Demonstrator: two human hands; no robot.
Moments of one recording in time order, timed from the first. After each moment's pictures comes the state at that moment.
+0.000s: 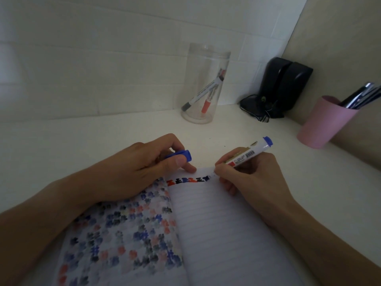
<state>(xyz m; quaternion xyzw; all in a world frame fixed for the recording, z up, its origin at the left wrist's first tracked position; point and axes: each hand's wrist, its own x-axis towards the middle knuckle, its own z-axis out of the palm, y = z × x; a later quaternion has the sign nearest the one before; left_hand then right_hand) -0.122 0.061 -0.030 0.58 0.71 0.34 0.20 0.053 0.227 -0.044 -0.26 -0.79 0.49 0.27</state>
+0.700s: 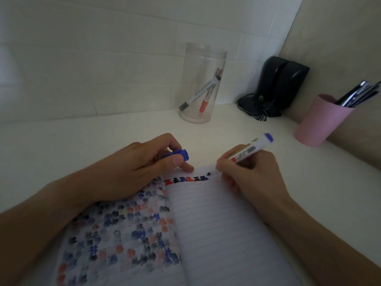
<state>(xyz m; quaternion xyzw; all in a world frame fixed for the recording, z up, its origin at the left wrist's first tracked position) -0.122 0.061 -0.030 0.58 0.71 0.35 0.20 0.053 0.224 -0.043 -0.30 -0.75 0.50 0.31</state>
